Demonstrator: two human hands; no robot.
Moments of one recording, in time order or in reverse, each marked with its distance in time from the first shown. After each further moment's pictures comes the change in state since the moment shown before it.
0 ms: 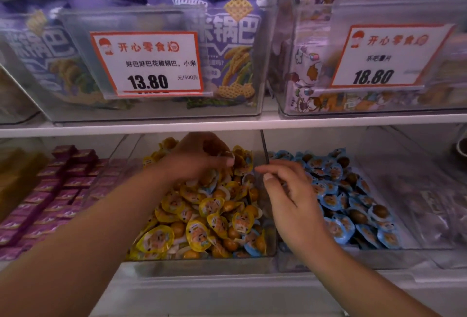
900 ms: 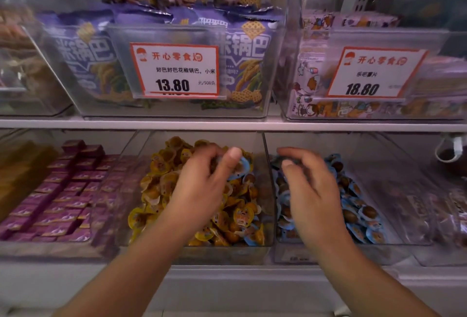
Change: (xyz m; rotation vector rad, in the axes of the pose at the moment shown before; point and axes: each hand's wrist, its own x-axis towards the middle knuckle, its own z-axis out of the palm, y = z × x) left_hand -0.097 0.062 0.030 -0.202 0.431 0.143; right_hand -0.009 -0.043 -0.025 0.036 0.121 0.054
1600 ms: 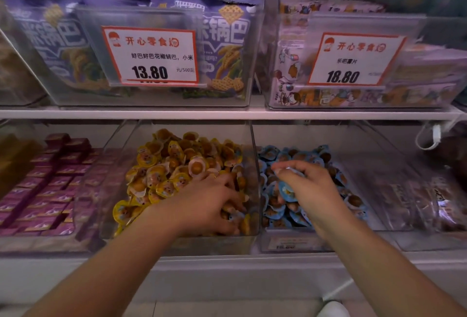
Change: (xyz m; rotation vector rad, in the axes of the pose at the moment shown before) left_hand 0.000 -0.043 0.023 0.729 -0.846 0.200; right_hand 0.020 0.035 -0.026 0.117 -0.180 0.439
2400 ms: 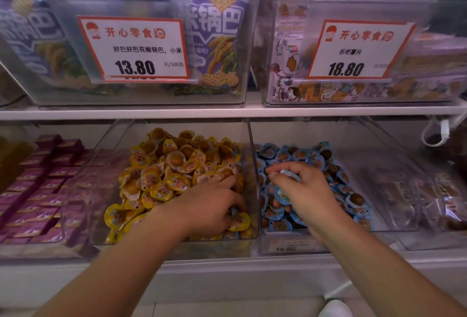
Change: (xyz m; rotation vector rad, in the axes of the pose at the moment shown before) left_hand 0.014 0.010 0.001 0.075 -0.090 0.026; right_hand 0.008 0.011 0.007 -0.014 0.001 -0.015
